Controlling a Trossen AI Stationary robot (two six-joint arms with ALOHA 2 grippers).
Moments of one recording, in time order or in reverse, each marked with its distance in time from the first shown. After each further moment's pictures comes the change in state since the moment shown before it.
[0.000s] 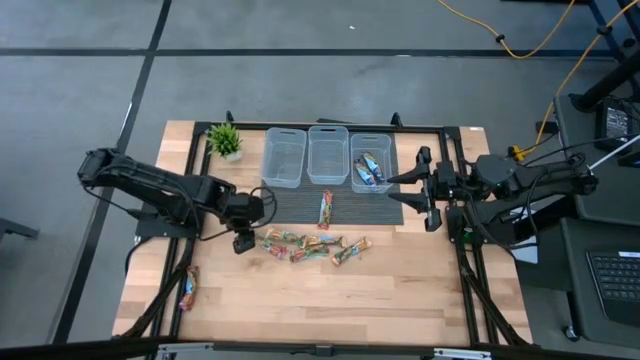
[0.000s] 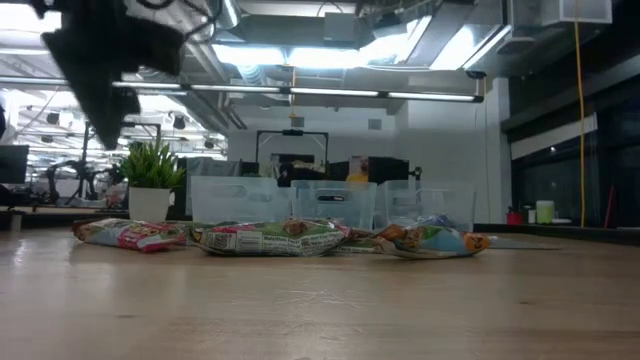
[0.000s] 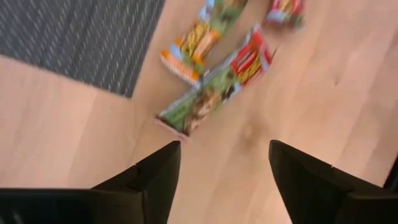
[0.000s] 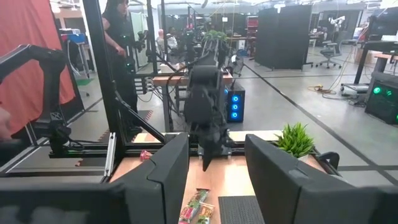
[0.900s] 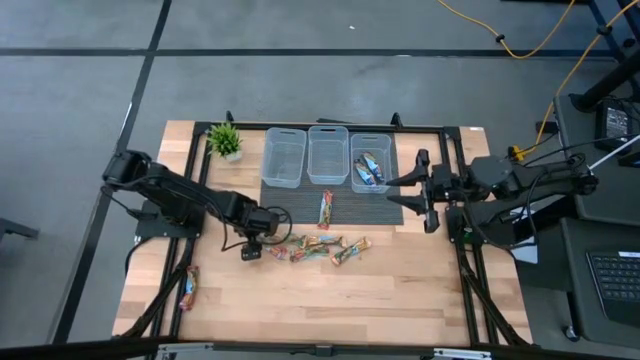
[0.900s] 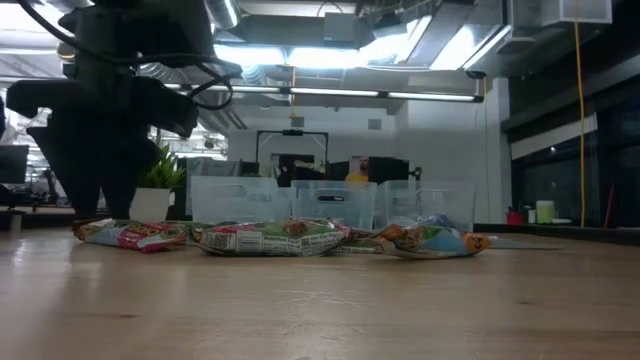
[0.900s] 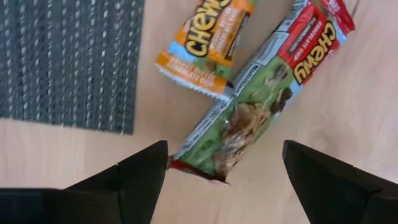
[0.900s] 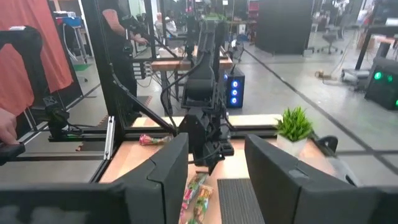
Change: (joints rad) left arm -0.023 0.280 -0.054 0.175 -0.078 0.222; right arm 0.000 0.000 0.000 -0.076 0.000 0.019
